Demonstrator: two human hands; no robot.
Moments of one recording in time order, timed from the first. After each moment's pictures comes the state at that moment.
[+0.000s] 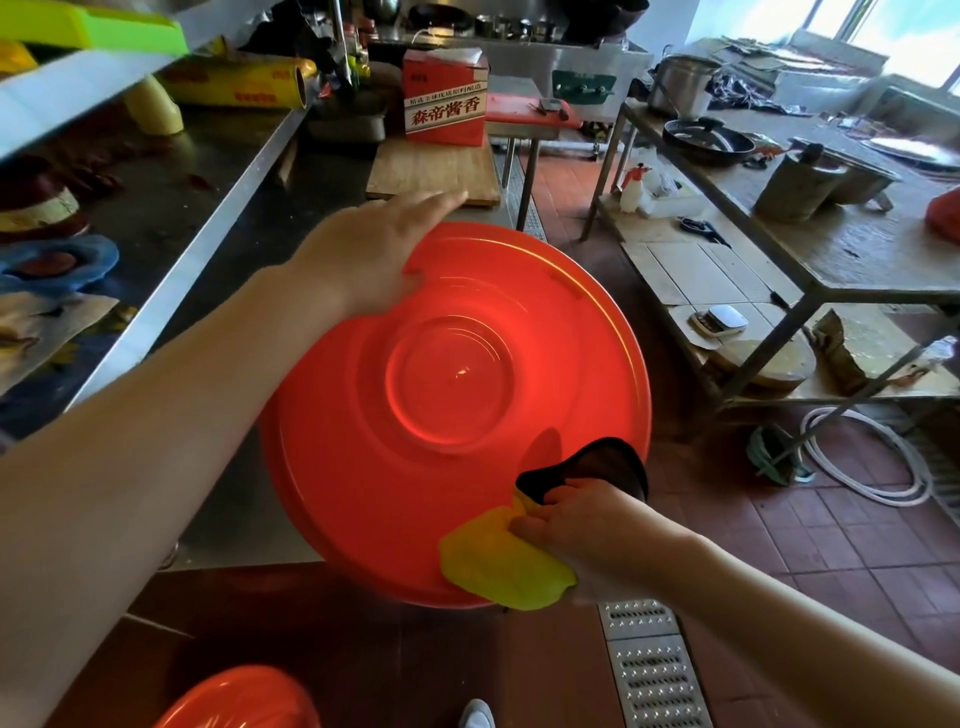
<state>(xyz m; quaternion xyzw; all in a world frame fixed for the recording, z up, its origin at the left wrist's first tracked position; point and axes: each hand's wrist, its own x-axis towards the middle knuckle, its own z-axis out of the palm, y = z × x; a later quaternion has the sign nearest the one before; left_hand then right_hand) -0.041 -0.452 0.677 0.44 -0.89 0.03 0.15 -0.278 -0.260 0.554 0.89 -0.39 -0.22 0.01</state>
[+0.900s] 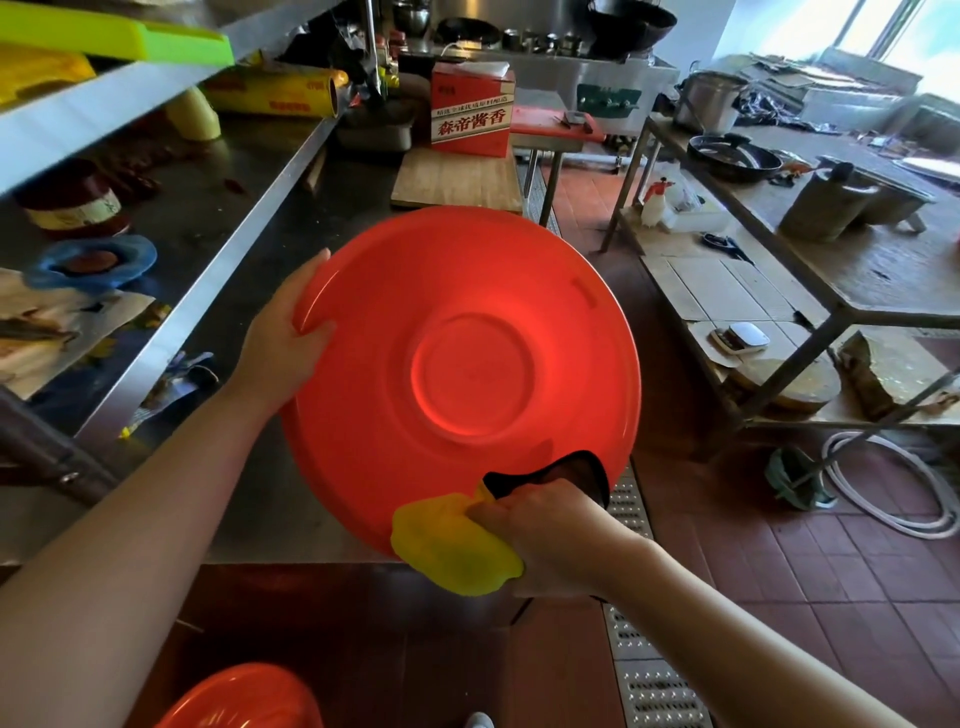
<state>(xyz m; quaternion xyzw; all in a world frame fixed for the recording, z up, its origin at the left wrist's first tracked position) 0.051 -0.421 0.592 0.54 -0.67 -0.28 0.43 -0.231 -0.282 0.547 0.89 -0.44 -0.10 -0.04</state>
